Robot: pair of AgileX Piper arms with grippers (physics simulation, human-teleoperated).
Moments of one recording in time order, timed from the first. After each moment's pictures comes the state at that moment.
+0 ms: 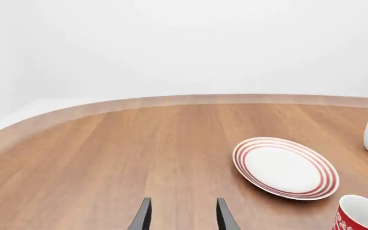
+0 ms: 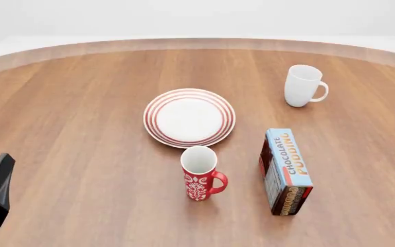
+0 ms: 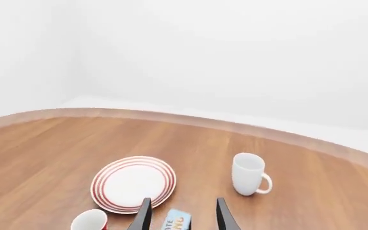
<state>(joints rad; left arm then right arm) 0.00 0.01 0.00 0.00 0.00 0.29 0.20 -0.41 0.19 -0.01</state>
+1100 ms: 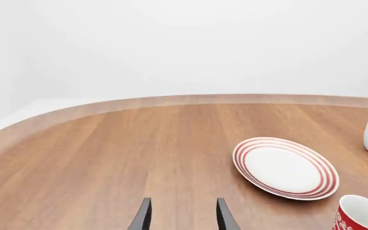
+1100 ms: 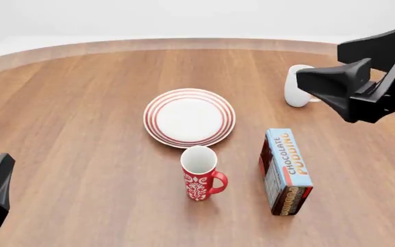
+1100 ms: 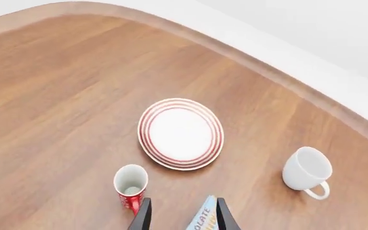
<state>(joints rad) 0.00 0.01 0.00 0.00 0.00 0.59 0.78 -0.89 0.55 -0.15</state>
